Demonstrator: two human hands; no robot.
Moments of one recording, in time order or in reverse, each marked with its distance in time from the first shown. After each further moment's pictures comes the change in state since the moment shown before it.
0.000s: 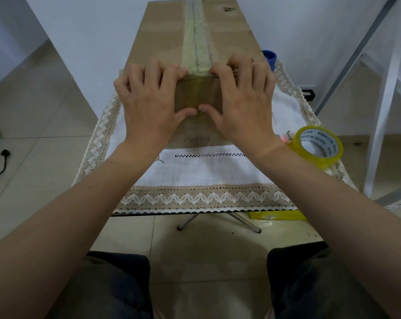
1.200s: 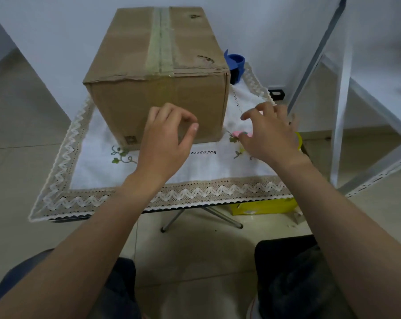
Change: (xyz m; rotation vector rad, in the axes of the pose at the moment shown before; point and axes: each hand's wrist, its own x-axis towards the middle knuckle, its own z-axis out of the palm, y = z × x) left_hand -0.036 0.079 -0.009 -0.634 -0.193 -0.070; right_hand -0.059 0.096 -0.054 -0.103 -0.604 0.359
